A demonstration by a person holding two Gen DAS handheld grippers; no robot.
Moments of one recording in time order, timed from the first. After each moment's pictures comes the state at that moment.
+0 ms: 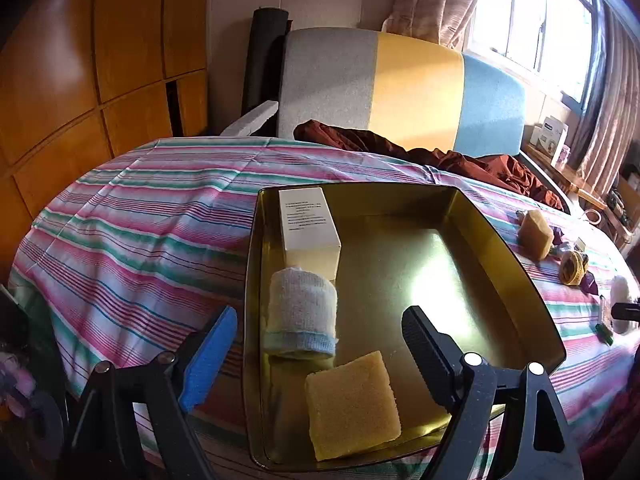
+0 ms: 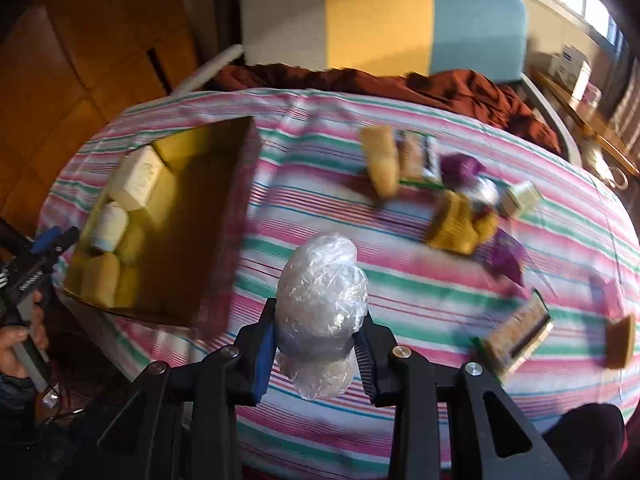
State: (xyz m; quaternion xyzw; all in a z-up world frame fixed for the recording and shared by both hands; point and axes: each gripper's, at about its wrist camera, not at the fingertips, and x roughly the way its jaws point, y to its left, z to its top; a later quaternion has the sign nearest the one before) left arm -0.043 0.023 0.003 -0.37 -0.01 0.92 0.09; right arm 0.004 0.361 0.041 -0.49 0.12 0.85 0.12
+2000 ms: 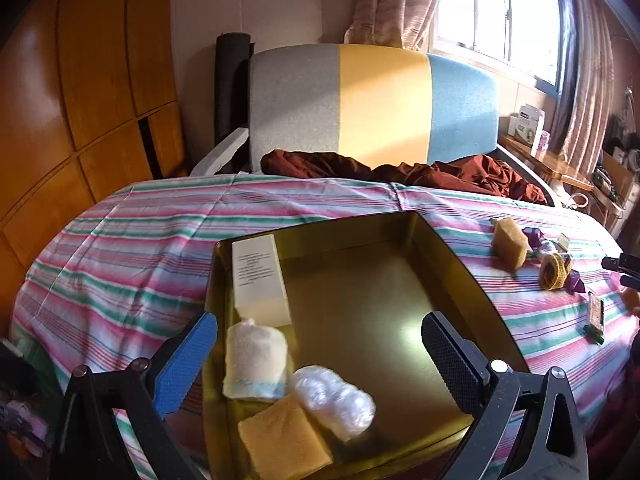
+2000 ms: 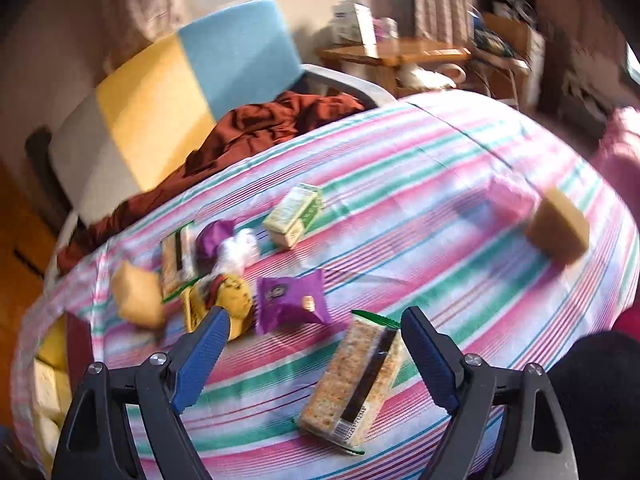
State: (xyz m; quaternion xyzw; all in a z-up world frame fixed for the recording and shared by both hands) left arm -0.051 0.082 0.042 -0.34 0.04 0.93 0.13; right arm 0.082 0.566 0.014 -0.34 0.32 0.80 0.38
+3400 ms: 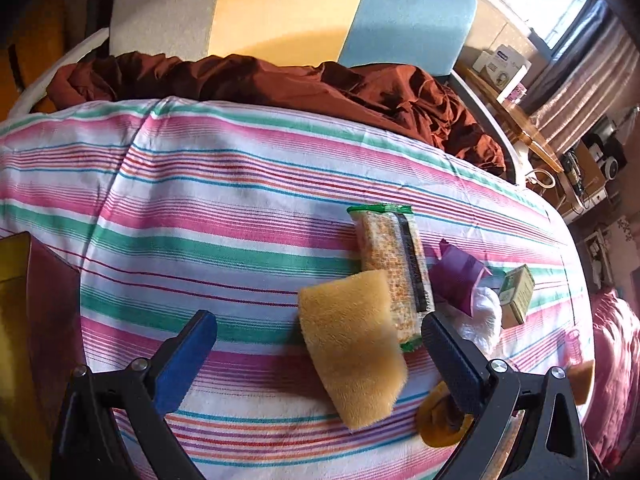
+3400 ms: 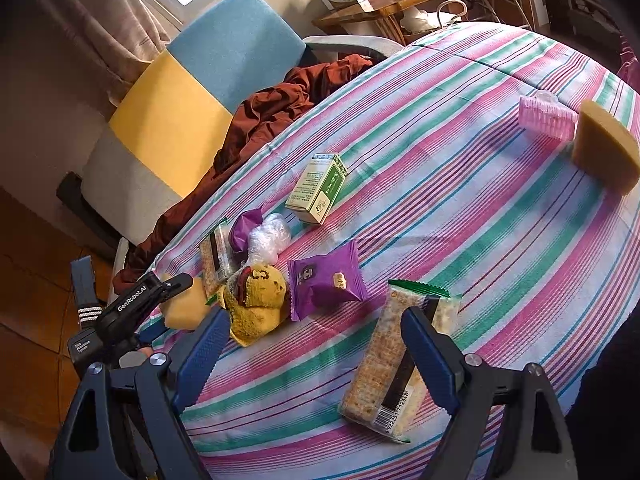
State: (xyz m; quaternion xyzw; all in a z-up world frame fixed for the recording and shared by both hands) left arm -0.214 0.388 -0.048 -0.54 -0.04 0.81 0.21; right arm 0.086 0.577 -0.002 -0.34 0.41 0.80 0.26
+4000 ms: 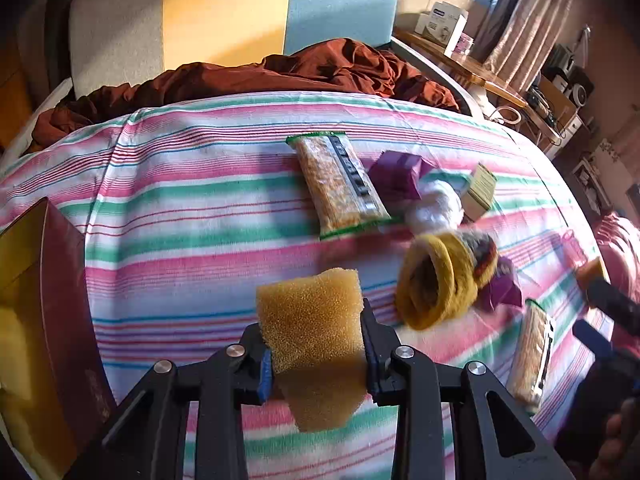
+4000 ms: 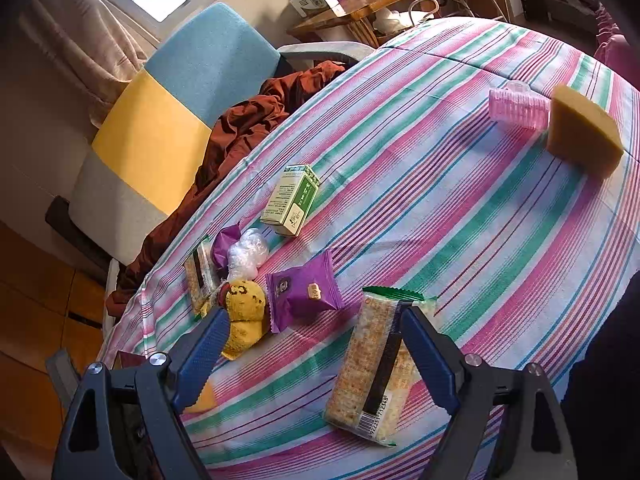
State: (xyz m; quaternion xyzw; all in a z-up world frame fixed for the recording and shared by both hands) left arm -0.117 0.385 -0.038 -0.50 0.07 0.82 0.29; right arm 0.095 0.588 -0.005 -0.33 0.43 0.79 0.29
